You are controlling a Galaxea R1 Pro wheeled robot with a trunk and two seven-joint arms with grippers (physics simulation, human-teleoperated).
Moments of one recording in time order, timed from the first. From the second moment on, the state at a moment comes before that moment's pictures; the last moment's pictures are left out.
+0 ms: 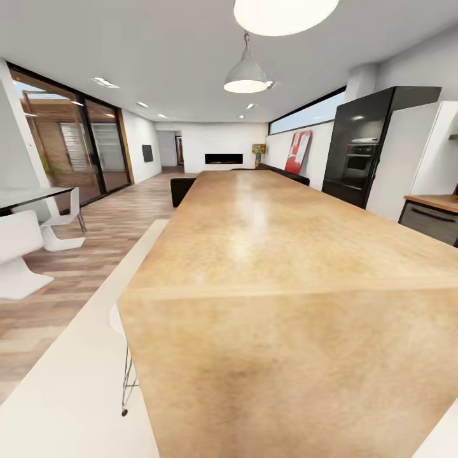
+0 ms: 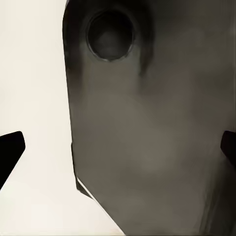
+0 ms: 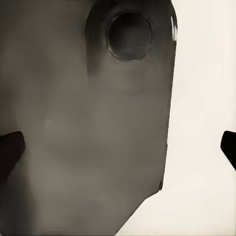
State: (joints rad) left arm 0.00 0.00 0.00 0.00 0.00 0.00 0.00; right arm 0.00 0.00 0.00 0.00 0.00 0.00 0.00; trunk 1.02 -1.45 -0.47
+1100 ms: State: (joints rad) left arm 0.00 0.00 0.00 -0.03 0.00 0.01 0.00; right arm 0.00 0.07 0.00 -0.07 0.00 -0.01 0.00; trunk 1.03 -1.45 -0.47
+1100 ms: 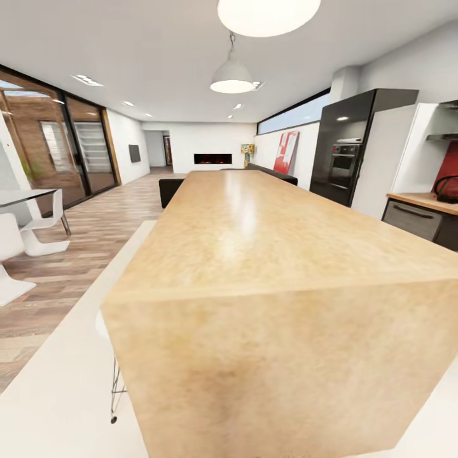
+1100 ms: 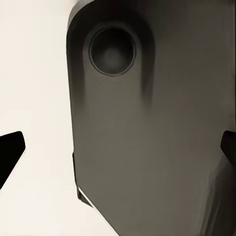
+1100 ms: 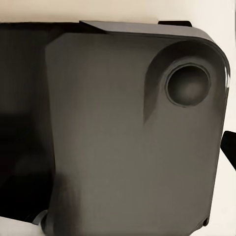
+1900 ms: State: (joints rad) left arm 0.00 0.00 0.00 -0.08 0.00 0.01 -0.01; right arm 0.00 0.06 0.00 -0.07 0.00 -0.11 0.00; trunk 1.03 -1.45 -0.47
